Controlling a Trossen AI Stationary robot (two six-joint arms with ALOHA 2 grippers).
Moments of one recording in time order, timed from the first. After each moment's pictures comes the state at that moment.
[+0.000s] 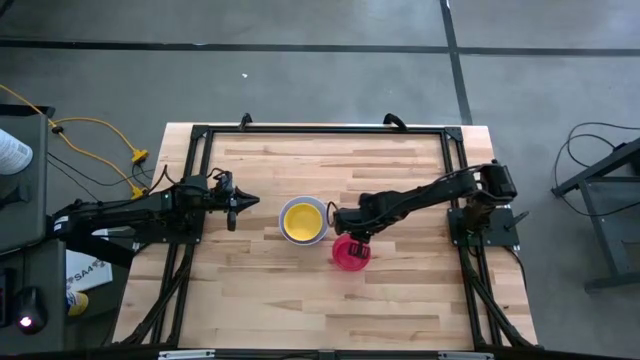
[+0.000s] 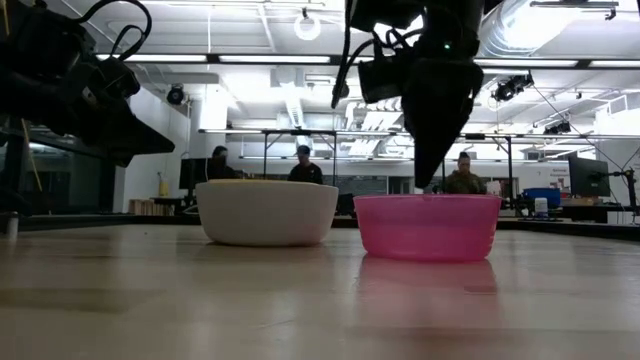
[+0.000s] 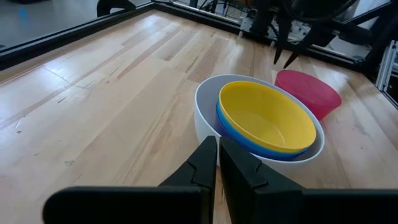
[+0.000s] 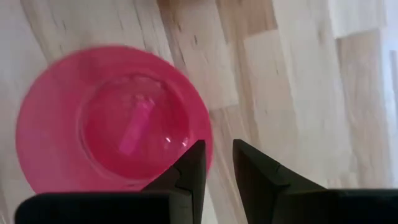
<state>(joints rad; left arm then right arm) 0.26 0.27 0.02 0.00 0.08 -0.21 0.13 1.80 1.28 -0.83 0.09 0.39</state>
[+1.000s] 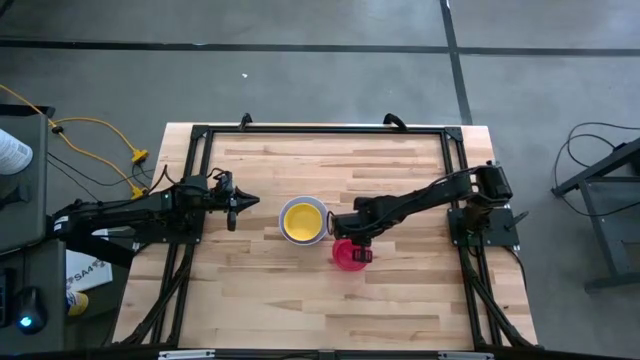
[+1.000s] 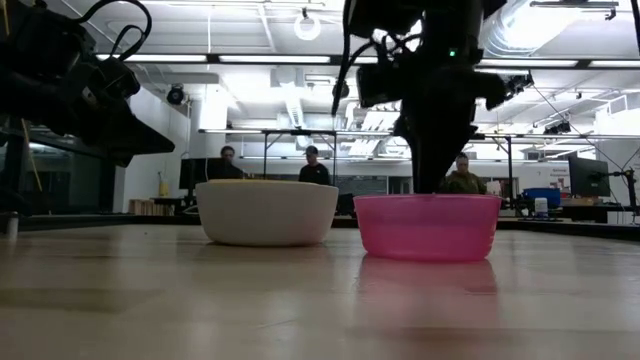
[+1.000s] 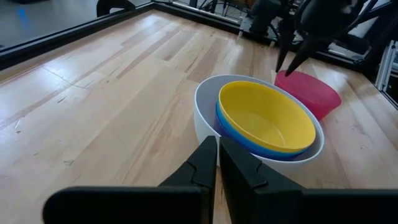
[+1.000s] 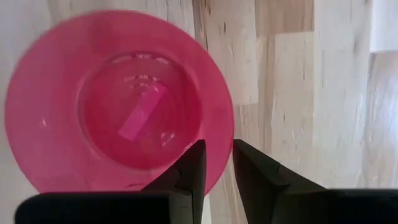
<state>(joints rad) 0.26 0.27 0.02 0.00 0.08 -0.21 0.15 1.82 1.28 -0.82 0.08 0.24</state>
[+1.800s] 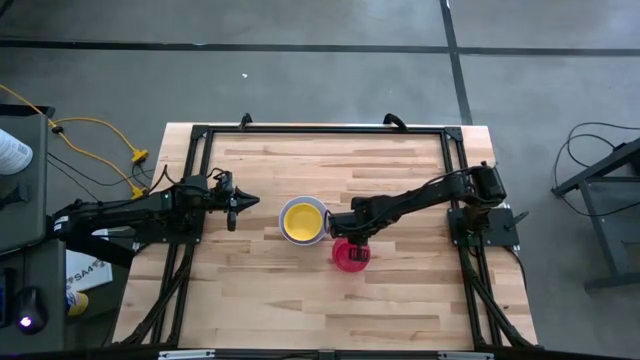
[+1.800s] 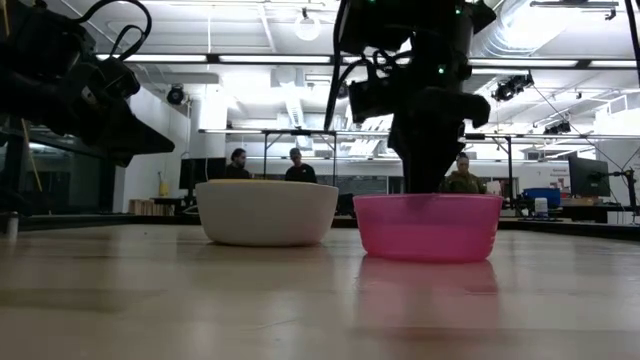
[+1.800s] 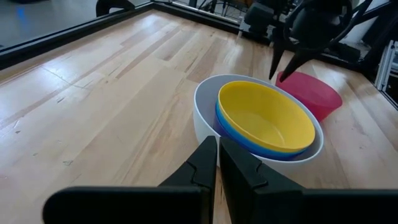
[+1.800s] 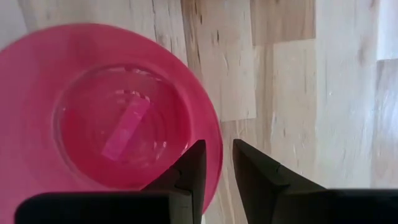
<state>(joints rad) 0.26 0.27 0.02 0.00 0.09 -0.21 0.13 1.87 1.28 -0.77 0.08 0.23</state>
